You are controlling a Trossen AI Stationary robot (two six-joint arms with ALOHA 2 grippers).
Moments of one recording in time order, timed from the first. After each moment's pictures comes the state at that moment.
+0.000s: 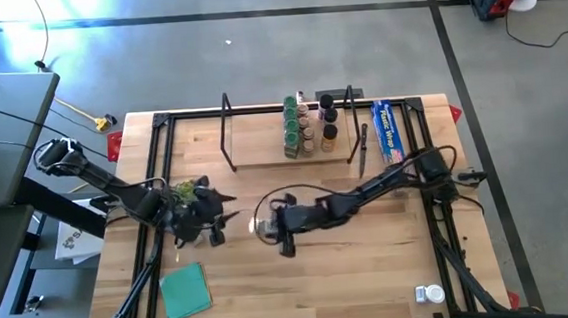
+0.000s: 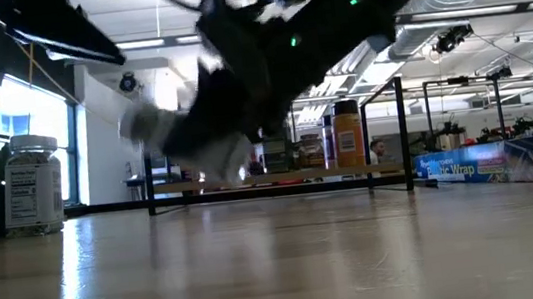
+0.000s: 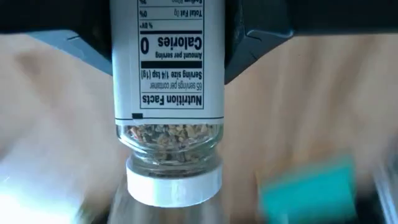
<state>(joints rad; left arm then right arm) -0.53 1.04 0.69 -0.39 -0.75 -0.36 0.21 2.06 1.22 0.26 0.18 0.24</state>
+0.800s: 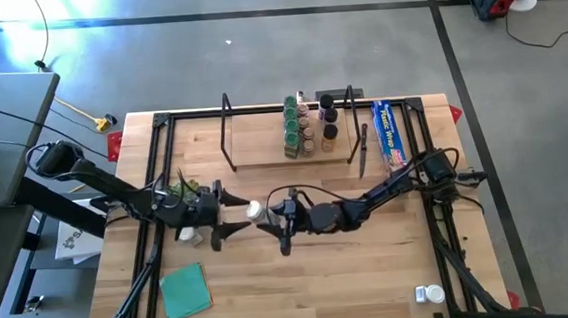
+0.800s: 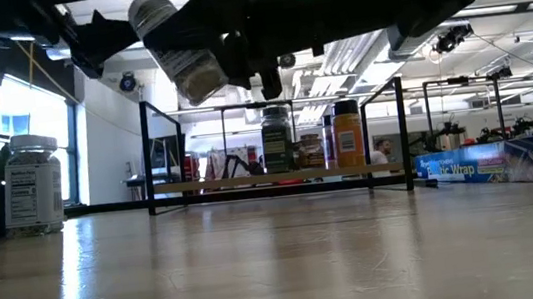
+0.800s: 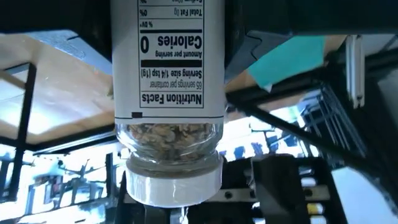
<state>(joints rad) -0.44 1.04 0.32 0.63 -0.48 -0.23 0.26 2.03 1.06 0.91 0.40 0.22</state>
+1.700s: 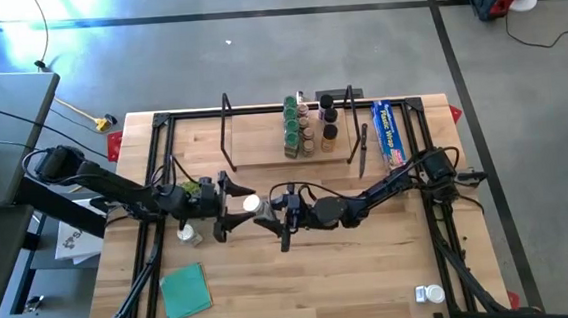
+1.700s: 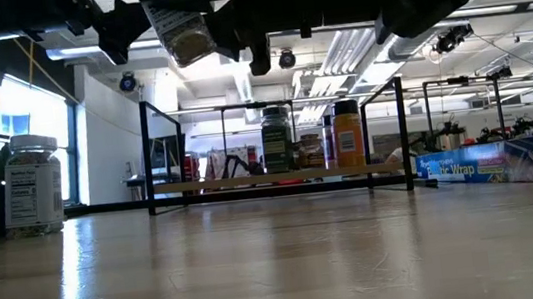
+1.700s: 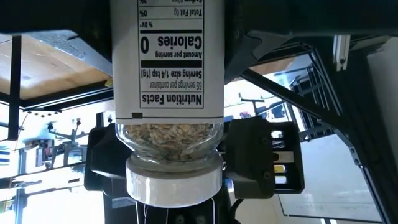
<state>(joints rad) -0.31 1.11 0.32 0.90 -0.33 -0.15 0.25 2.03 1.07 1.07 0.37 0.15</state>
